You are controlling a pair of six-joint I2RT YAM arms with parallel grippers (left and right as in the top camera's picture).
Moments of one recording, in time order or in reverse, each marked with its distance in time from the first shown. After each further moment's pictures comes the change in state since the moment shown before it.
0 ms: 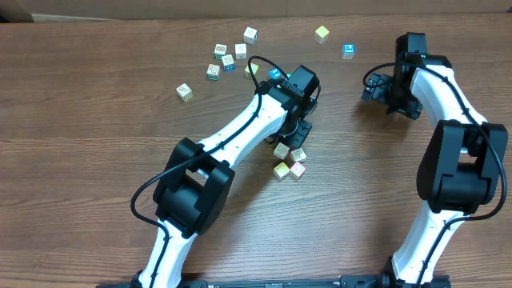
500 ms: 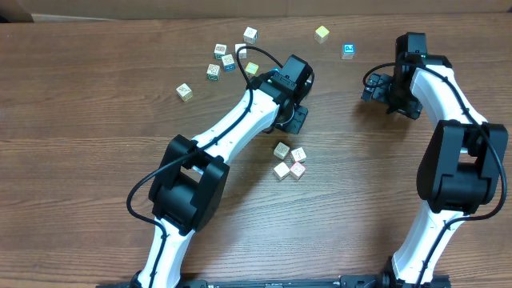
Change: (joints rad) left arm 0.035 0.000 0.000 0.136 -0.029 -0.035; right arm 0.000 0.000 0.000 0.000 0.000 0.000
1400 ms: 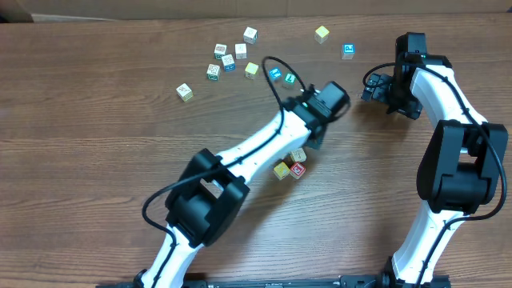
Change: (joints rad) left arm -0.148 0.000 0.000 -0.025 -0.297 -0.270; right arm 0.000 0.000 0.000 0.000 0.000 0.000
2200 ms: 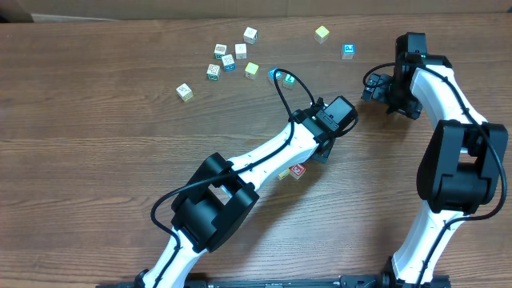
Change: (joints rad) left arm -0.078 0.006 -0.060 0.053 0.021 0.000; right arm 0.000 0.000 0.000 0.000 0.000 0.000
